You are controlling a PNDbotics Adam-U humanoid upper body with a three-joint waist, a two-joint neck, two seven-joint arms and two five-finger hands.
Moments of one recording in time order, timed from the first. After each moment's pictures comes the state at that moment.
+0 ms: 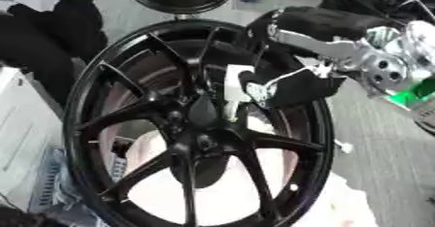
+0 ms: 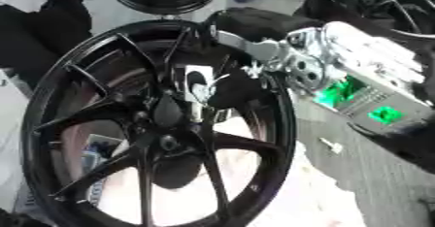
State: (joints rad) left arm -0.24 0.32 0.20 -1.98 0.04 0.12 0.32; right arm -0.97 -0.76 0.72 -1.99 0.44 0.68 0.57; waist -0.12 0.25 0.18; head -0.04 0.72
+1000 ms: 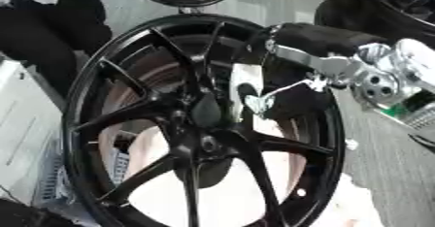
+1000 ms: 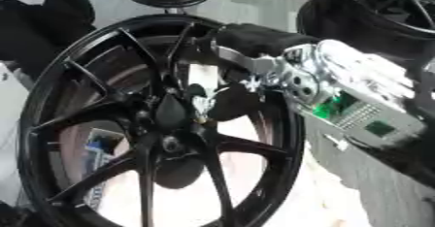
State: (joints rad) left arm -0.26 0.31 0.20 -1.98 0.04 0.12 0.32; right arm -0.94 -0.75 0.72 -1.99 0.45 0.68 0.56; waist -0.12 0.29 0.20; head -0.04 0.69
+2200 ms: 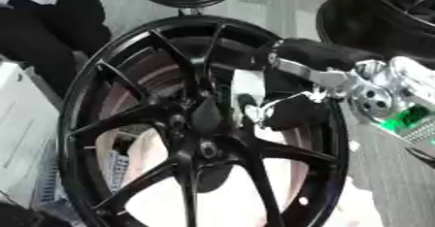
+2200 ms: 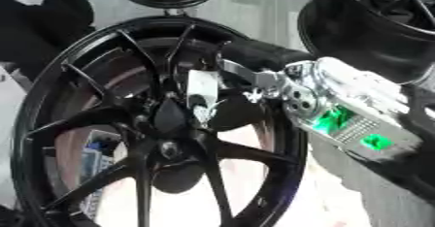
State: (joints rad) left arm -0.26 0.31 0.20 -1.98 0.04 0.11 0.31; right arm -0.89 -0.76 0.70 -1.99 0.45 0.70 0.54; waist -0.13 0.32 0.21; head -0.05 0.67
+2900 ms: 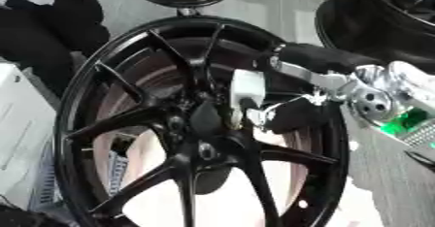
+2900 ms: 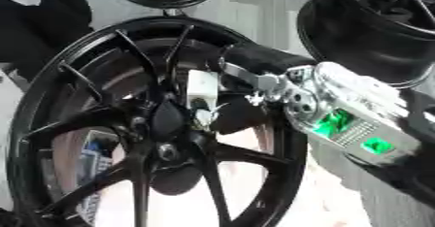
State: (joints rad) left arm -0.27 0.31 0.20 -1.98 0.05 0.11 0.31; right arm -0.88 -0.76 0.70 -1.99 0.42 0.72 0.52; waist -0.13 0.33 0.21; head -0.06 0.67
